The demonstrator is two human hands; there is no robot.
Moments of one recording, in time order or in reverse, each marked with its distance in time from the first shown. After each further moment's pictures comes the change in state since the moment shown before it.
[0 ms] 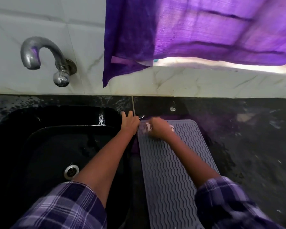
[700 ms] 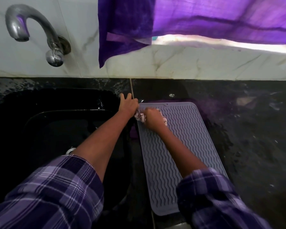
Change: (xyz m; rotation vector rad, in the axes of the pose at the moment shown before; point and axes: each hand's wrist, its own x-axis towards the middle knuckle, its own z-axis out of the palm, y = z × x) left_hand -0.006 -0.001 0.002 0.112 0.014 0.070; right_hand -0.025 -0.021 0.033 0.075 0.132 0.003
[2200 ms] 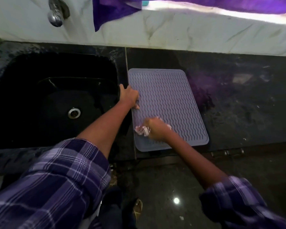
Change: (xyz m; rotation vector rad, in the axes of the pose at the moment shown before) left_hand -0.128 0.093 0.007 -0.101 -0.128 -0.074; right_hand -0.210 0.025 0.022 -0.033 -0.341 -0.172
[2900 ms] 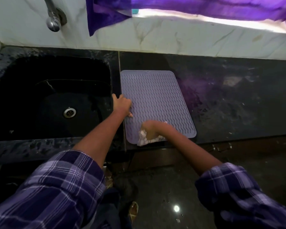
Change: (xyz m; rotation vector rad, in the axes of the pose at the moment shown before) left_hand -0.047 0.034 0.019 0.018 -0.001 -0.098; right_hand -0.042 0.001 -0.009 -0.142 -0.233 -0.019
